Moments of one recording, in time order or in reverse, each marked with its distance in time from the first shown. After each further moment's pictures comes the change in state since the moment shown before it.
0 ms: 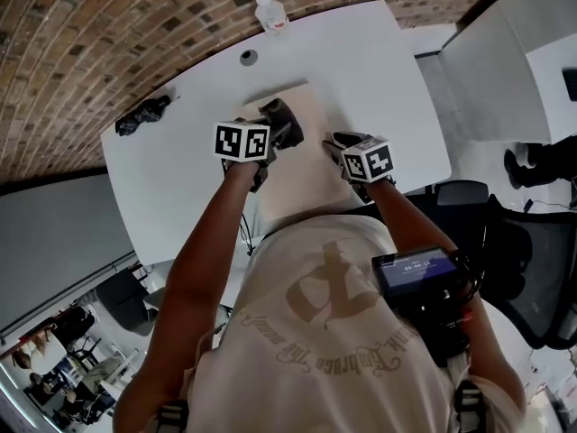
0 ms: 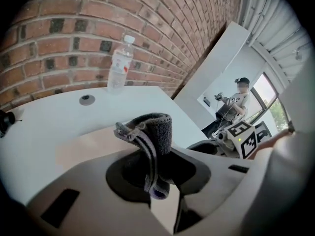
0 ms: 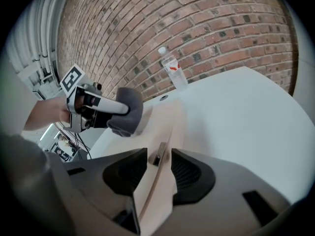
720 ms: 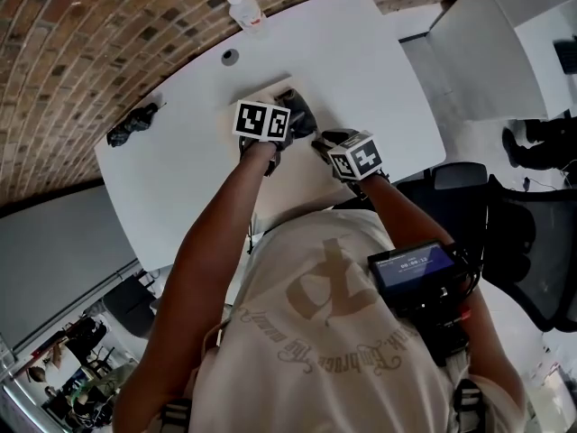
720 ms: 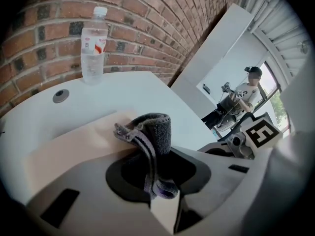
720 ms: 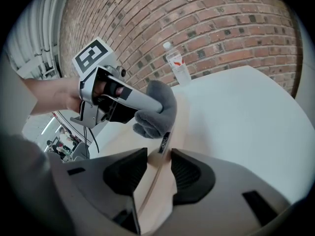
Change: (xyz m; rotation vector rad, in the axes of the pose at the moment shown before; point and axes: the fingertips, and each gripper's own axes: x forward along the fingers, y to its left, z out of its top) left arm 0.070 -0.029 0.003 0.056 0.148 -0.011; right arm -0.003 0.005 -0.017 -0.047 0.055 0.003
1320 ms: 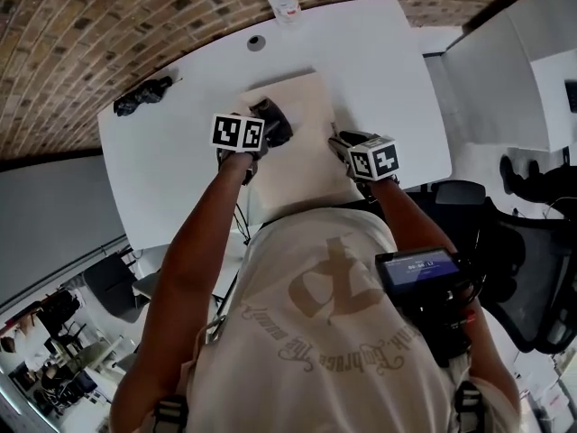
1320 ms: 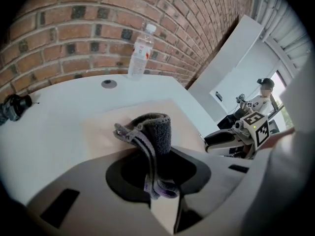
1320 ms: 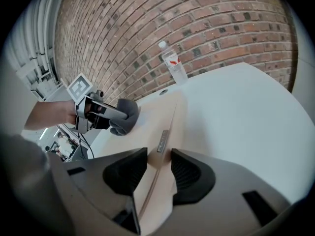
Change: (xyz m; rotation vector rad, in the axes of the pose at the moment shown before) left arm -0.069 0.072 -0.065 -0.125 -0.055 0.110; right arm 0.001 -0.005 -0.004 0.050 -0.001 -0.013
